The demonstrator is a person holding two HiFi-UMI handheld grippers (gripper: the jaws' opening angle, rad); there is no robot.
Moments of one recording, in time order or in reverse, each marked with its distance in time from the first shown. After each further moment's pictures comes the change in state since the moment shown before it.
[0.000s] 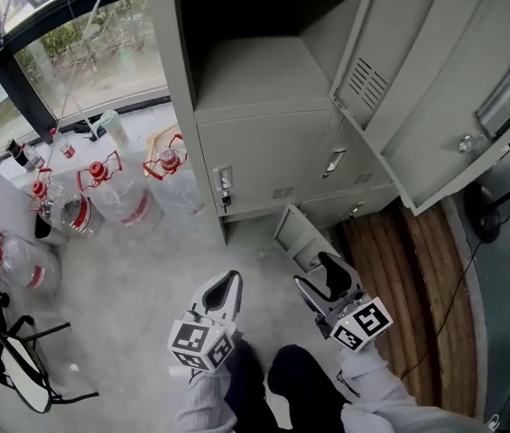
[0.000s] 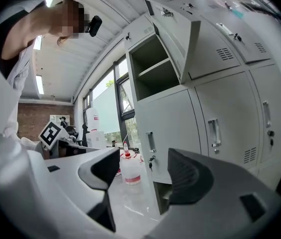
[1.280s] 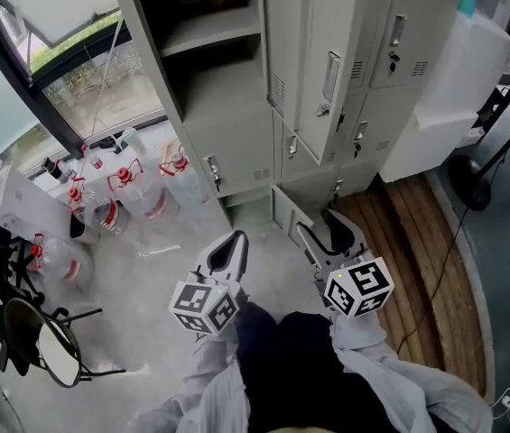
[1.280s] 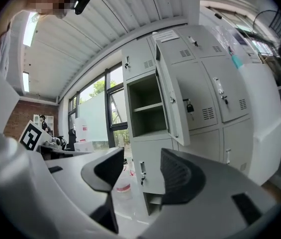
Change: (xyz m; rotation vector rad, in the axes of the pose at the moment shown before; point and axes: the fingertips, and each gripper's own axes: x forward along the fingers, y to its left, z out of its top) left arm -0.083 -0.206 0.135 0.105 -0.071 -0.048; right arm -0.156 0.048 0.198 -0.021 -0.037 -0.212
